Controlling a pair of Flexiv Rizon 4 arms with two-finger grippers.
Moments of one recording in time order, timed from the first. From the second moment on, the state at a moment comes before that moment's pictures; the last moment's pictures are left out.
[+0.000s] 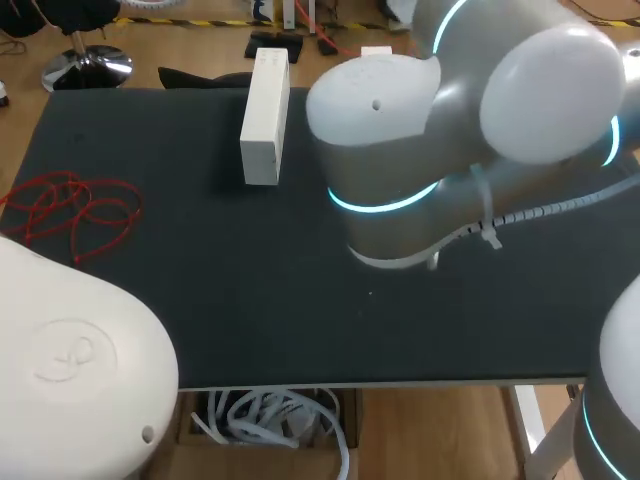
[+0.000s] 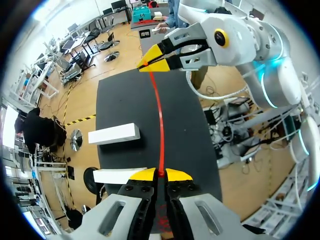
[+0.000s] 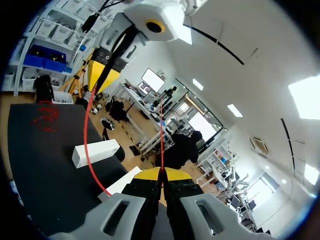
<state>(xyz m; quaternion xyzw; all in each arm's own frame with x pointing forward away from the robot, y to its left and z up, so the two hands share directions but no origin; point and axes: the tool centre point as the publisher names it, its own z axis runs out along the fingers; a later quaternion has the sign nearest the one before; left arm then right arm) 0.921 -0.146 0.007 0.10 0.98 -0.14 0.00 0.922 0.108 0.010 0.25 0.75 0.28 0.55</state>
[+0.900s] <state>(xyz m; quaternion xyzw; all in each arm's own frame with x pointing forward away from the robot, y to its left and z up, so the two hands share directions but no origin) 0.921 -0.146 0.007 0.10 0.98 -0.14 0.00 0.925 0.128 0.002 0.09 0.76 0.15 0.63</state>
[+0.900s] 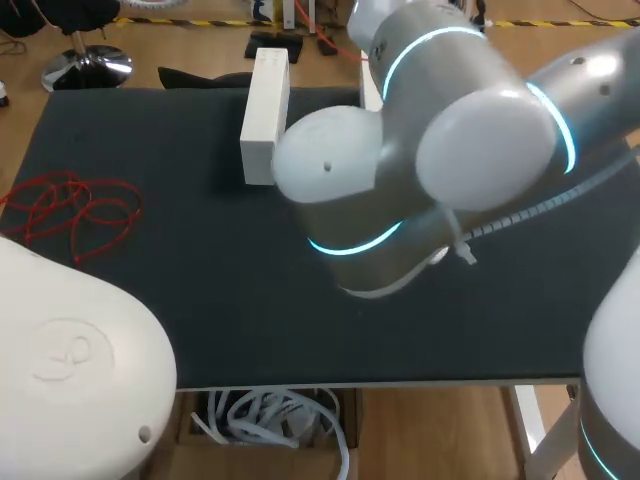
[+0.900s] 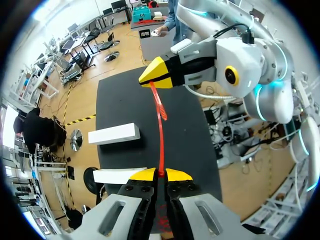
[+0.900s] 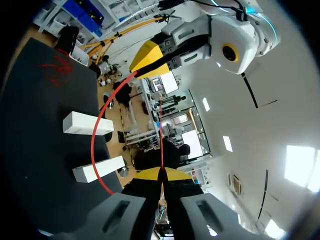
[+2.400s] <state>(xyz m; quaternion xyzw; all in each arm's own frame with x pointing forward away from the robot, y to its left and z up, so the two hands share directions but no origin) 0.921 -0.146 0.007 0.10 0.98 -0.14 0.00 0.934 0.166 -0.002 0.08 0.74 0.09 0.67</state>
